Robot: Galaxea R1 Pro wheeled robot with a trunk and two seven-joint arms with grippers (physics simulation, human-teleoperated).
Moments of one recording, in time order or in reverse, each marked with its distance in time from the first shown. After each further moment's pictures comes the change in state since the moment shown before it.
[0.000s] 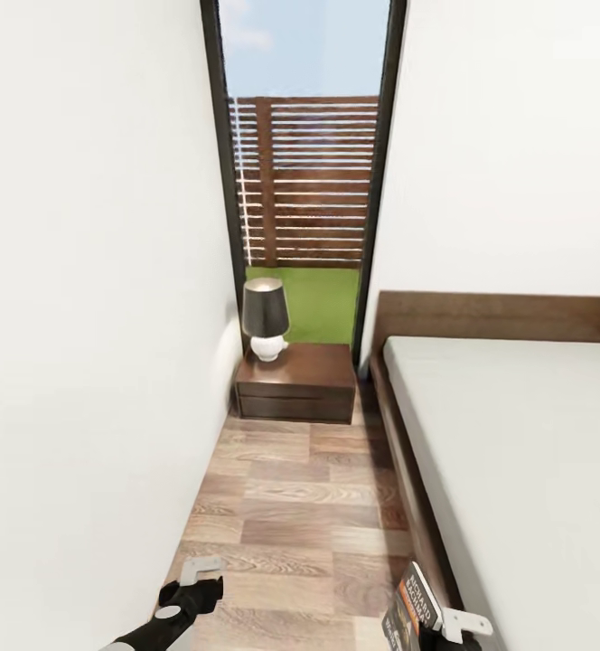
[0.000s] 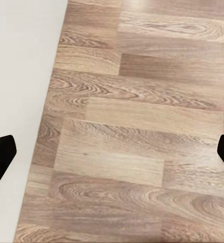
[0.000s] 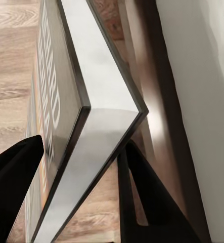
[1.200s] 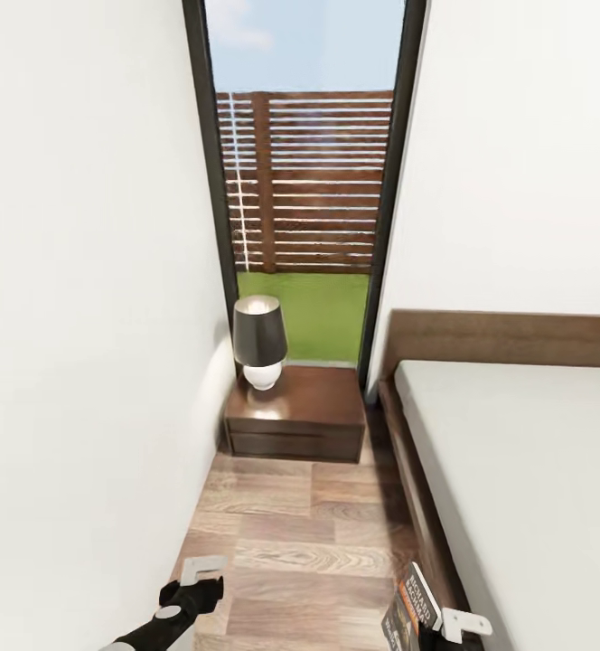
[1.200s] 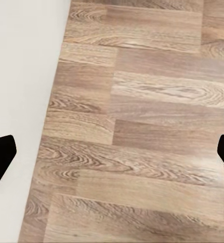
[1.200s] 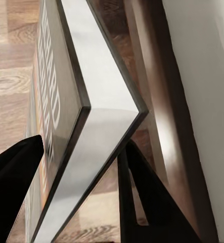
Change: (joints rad) left arm 0.000 -0.001 -0.001 0.000 -0.001 0.000 0.000; right arm 0.000 0.001 0.001 0.000 0.000 0.001 0.000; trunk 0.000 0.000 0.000
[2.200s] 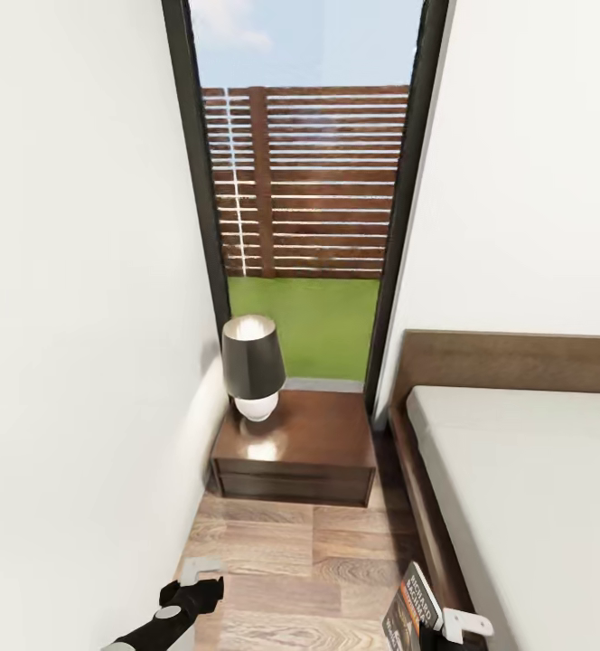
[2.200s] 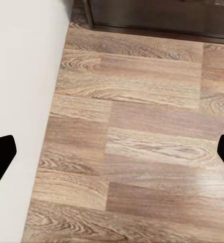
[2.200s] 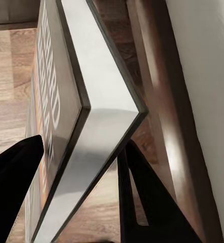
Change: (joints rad) left arm 0.000 -0.001 0.000 0.000 0.000 0.000 0.000; right arm 0.000 -0.001 -0.003 0.000 -0.001 0.000 -0.001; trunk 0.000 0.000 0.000
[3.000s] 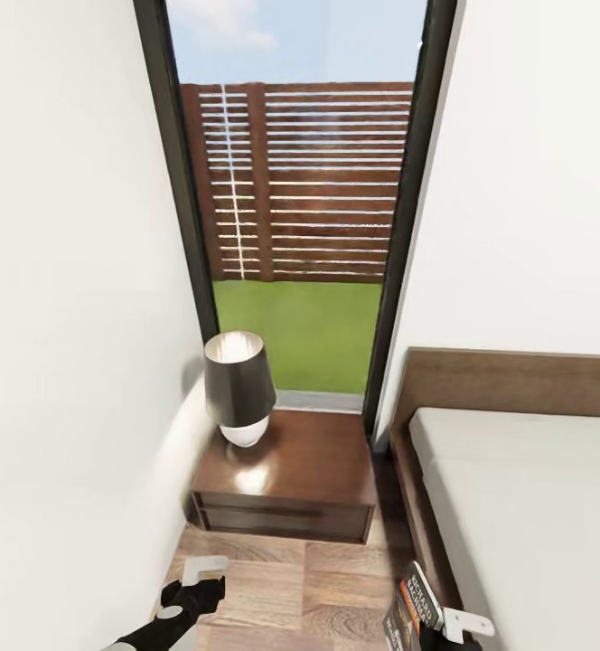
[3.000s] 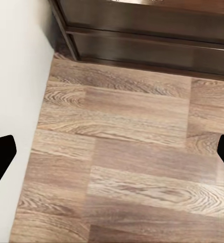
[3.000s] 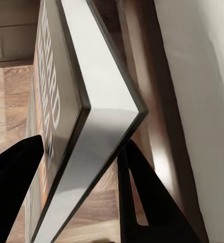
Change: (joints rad) left arm 0.000 -0.004 0.000 0.000 0.000 -0.002 0.001; right arm 0.000 0.000 -0.007 0.000 -0.001 -0.001 0.000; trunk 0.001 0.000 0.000
